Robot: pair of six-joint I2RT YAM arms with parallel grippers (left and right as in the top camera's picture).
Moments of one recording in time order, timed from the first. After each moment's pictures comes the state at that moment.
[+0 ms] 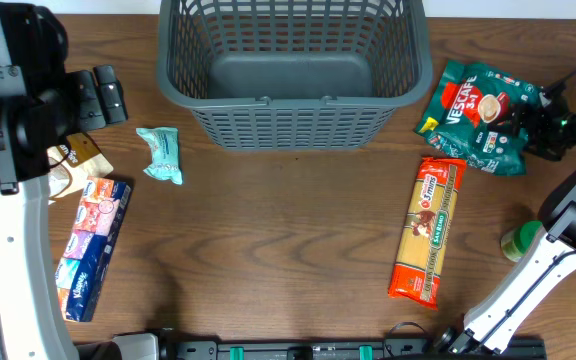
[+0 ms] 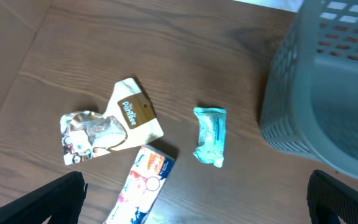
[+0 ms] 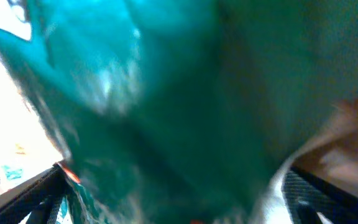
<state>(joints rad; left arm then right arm) 0.06 1.48 1.99 -1.41 -0.14 -0.12 -0.61 2.46 2.08 -1.20 -0.55 -0.31</state>
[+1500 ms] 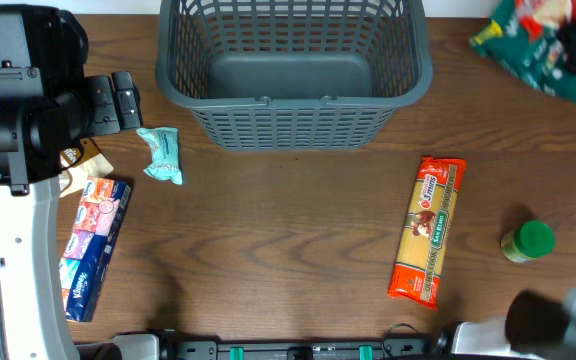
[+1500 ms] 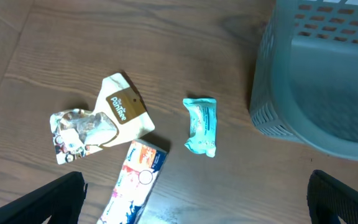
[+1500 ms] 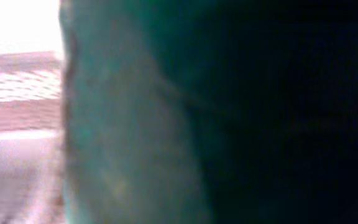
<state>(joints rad) 0.01 1.48 1.99 -1.44 -0.14 -0.11 -0.32 1.60 2.07 -1.02 -0.31 -0.11</state>
